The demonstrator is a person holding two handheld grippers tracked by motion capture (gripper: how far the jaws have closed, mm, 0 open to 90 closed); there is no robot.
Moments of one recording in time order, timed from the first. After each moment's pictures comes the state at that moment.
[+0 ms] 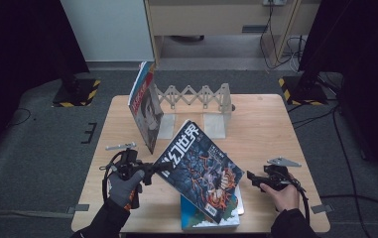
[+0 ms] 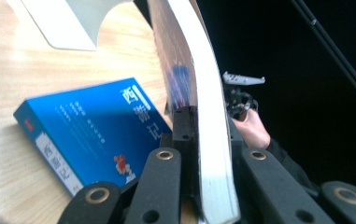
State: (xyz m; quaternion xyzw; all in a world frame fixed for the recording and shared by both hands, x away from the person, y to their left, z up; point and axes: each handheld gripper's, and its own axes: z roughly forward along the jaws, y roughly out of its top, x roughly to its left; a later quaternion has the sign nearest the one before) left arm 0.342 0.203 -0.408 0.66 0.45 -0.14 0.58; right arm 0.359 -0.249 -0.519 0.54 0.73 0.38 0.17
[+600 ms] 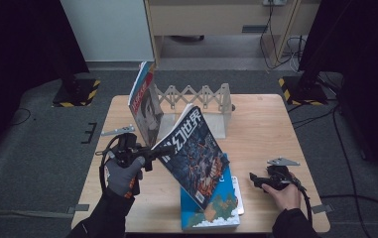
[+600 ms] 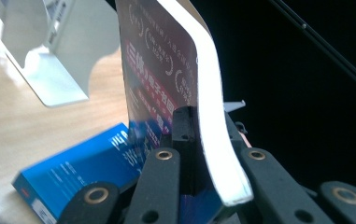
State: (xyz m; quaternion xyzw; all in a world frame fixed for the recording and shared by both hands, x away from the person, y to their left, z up) left arm 0.349 0.193 -0.349 0.68 0.40 -0.08 0.61; right arm 0.363 -0.254 -0.525 0.54 0.75 0.34 0.18
